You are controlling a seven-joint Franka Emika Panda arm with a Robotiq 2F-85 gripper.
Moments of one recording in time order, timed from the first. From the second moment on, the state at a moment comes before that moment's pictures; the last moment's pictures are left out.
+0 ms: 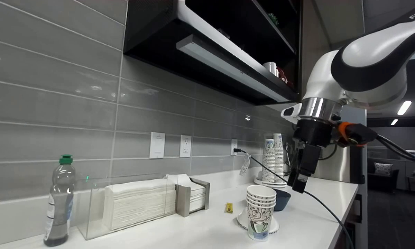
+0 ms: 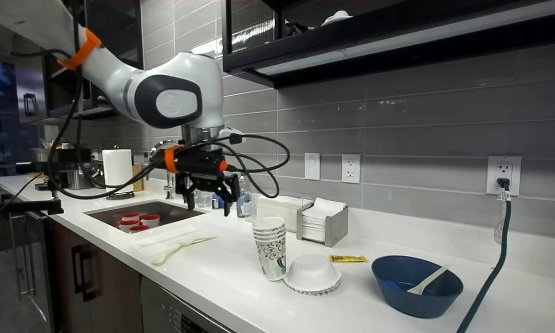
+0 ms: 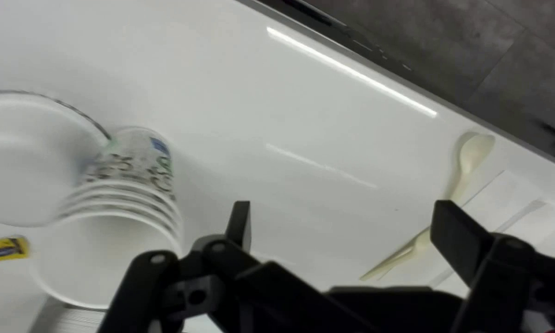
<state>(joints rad) 0.23 -0.51 -0.14 -2.62 0.16 2.33 -0.54</state>
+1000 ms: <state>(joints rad) 0.38 0.00 0.17 -2.47 0.23 2.56 -0.48</state>
